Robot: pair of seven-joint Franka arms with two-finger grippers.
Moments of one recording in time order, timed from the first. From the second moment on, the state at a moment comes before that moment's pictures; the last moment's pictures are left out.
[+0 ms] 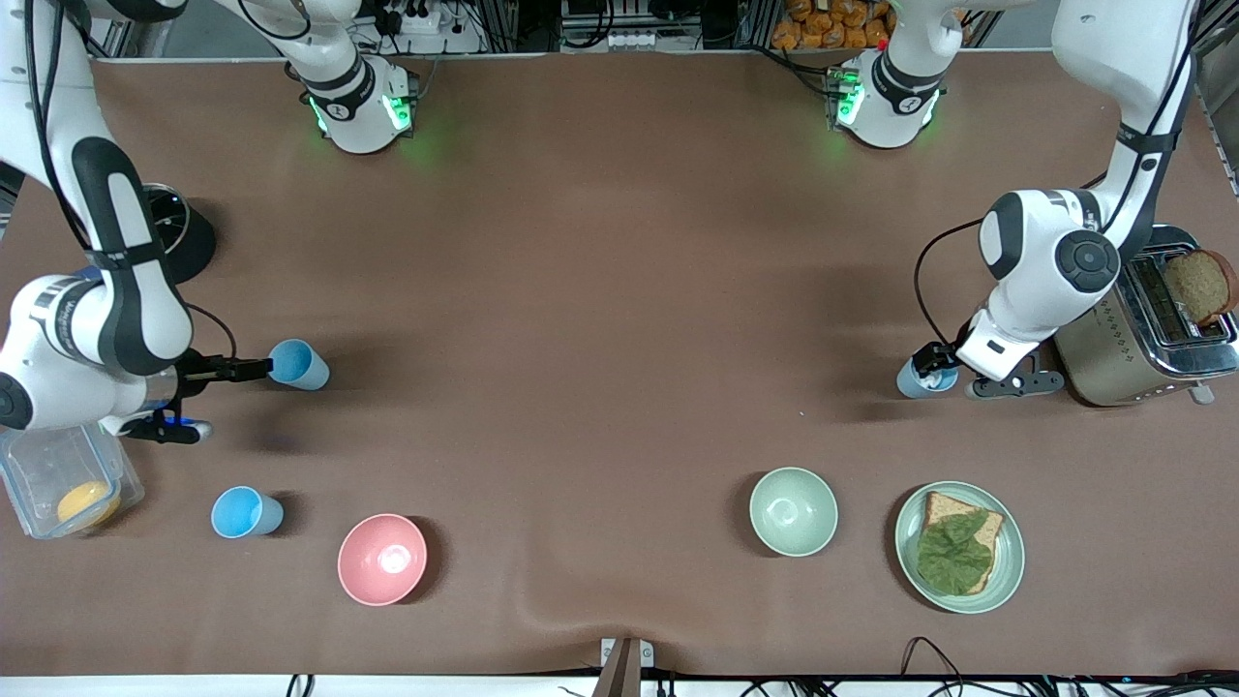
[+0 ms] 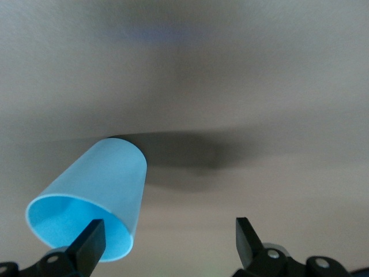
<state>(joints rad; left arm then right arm) -0.07 0.29 0.04 -2.26 0.02 2.61 -0.12 -0.24 0.60 0.04 -1.70 0.05 1.82 -0.11</state>
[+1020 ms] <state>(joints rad) -0.07 0.30 -0.07 -2.25 0.01 2.64 -0.23 -0.23 0.56 0.06 -1.82 0.06 1.99 -0.11</state>
